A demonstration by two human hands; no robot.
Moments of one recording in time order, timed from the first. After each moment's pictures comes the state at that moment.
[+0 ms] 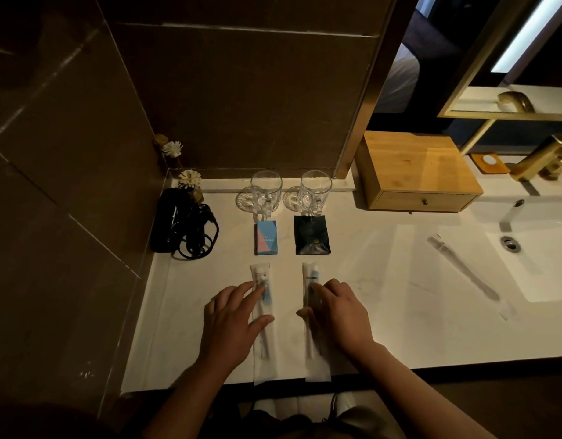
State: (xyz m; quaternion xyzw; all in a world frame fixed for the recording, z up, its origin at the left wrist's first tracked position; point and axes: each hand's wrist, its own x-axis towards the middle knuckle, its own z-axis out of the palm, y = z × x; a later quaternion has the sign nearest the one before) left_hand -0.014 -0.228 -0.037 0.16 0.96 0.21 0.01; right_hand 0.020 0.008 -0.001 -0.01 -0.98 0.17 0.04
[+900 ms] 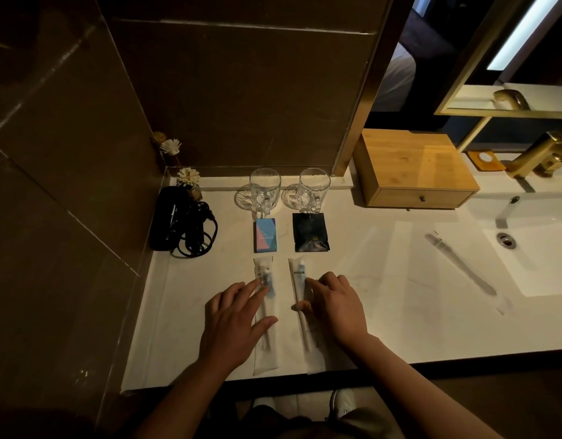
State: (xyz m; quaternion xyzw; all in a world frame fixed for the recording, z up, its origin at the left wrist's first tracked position) left_hand -0.011 -0.228 -0.033 0.21 0.97 0.15 0.02; right_hand 0.010 0.004 -0.004 -0.01 -0.99 0.16 0.03
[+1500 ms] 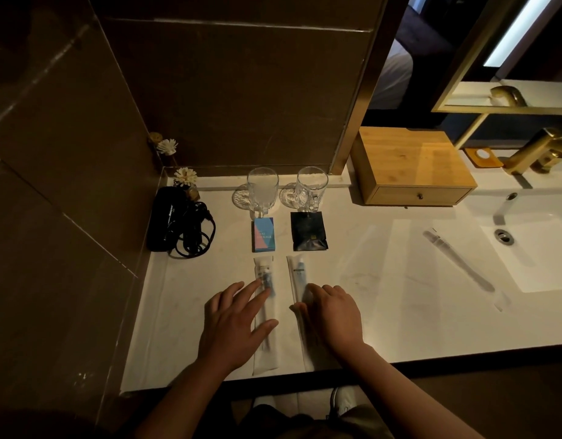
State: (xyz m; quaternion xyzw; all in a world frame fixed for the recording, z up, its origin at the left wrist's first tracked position) left_hand -0.010 -0.229 -0.033 0.22 0.96 0.15 0.03; right_hand 0.023 -0.008 -0.005 -0.05 -0.99 0.15 0.03
